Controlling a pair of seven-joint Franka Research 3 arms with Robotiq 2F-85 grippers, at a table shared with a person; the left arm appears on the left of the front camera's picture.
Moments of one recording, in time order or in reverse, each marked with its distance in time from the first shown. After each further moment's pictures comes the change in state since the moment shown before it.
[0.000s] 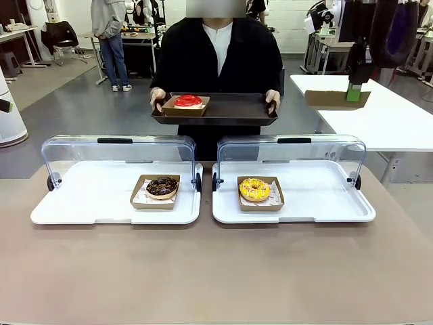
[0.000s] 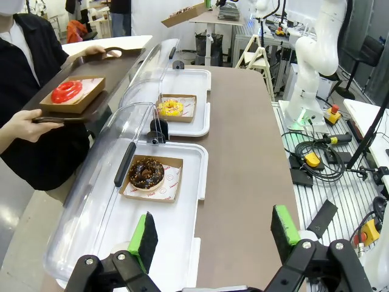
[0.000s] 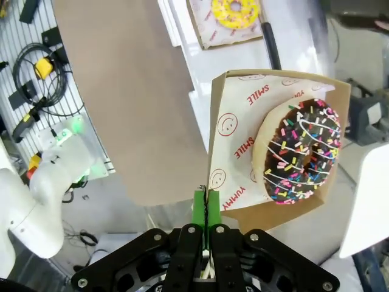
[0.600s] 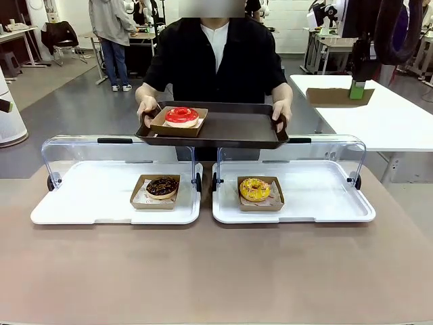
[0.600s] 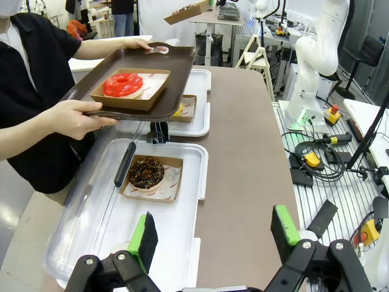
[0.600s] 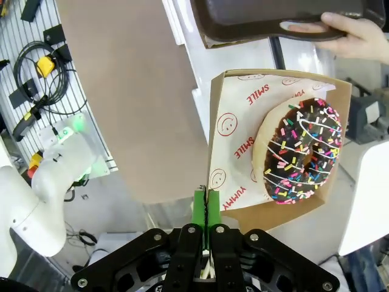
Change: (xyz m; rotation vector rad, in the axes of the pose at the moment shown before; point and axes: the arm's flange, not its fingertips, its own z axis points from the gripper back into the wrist) left arm 0.000 0.000 0.000 0.000 0.000 0.000; right arm -0.003 0.009 0.006 -0.006 0.001 0.001
